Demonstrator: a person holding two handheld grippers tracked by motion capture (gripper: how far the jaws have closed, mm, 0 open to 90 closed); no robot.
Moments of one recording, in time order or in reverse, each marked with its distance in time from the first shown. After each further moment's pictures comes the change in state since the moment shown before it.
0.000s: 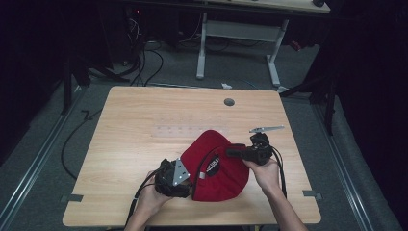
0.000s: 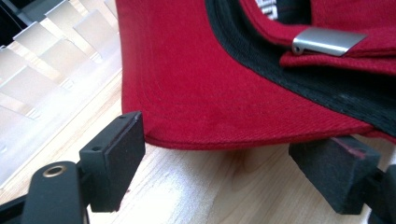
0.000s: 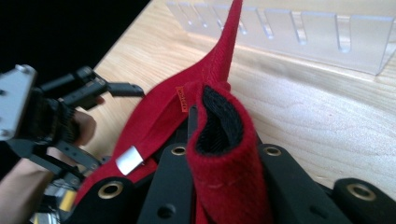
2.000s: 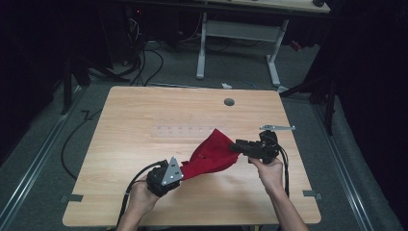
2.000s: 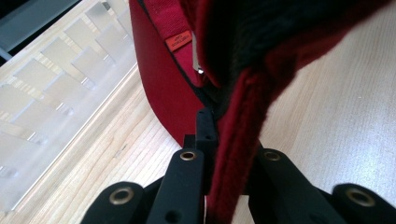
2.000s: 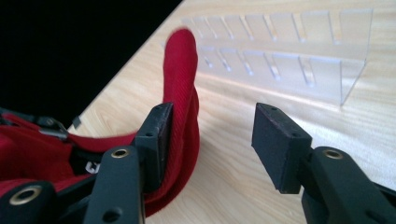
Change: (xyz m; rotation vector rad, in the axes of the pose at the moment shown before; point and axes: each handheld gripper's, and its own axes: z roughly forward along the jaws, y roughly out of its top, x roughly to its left) left arm -0.002 0.032 -0.032 0.034 -0.144 0.003; right arm -0.008 0.000 -0.020 -0.172 -0.006 0.026
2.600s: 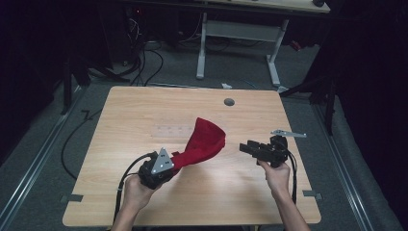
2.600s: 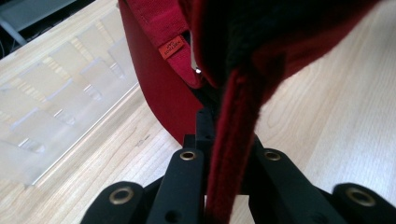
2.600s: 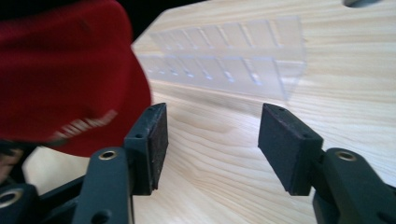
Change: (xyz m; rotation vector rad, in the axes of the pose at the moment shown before) left arm 0.024 0.018 -0.006 -0.046 0.061 -0.127; right arm -0.031 -0.024 -0.013 -0.071 -0.100 0.018
